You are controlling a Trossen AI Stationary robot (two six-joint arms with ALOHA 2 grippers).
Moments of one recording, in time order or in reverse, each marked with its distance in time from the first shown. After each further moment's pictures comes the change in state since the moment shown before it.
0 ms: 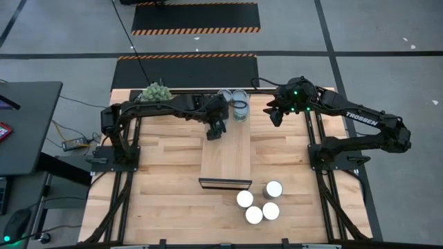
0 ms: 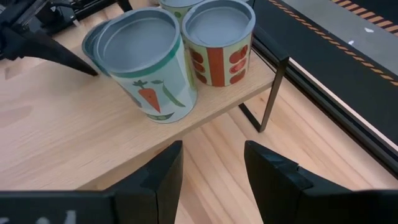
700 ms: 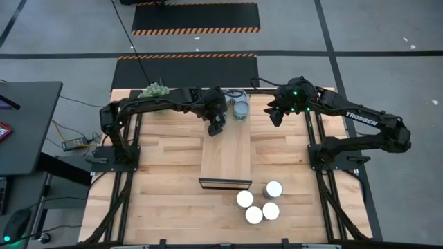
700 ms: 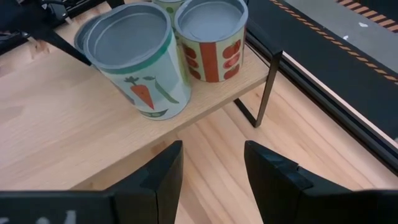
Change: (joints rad) left arm 0.070 -0.004 0.001 -0.004 0.192 -0.156; right arm 0.000 0.000 0.000 -0.015 0.019 0.011
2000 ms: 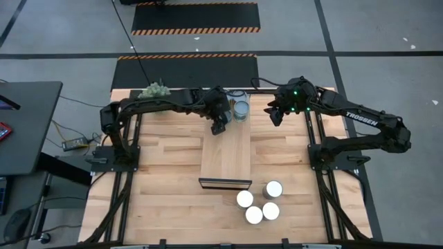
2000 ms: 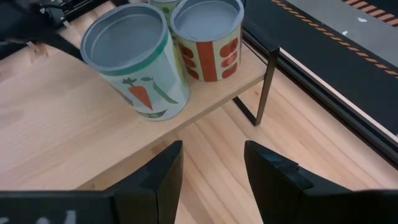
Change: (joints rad) left arm 0.005 0.007 -0.003 0.121 -0.061 0.049; right arm -0.002 0.000 0.000 -0.002 0.000 0.025
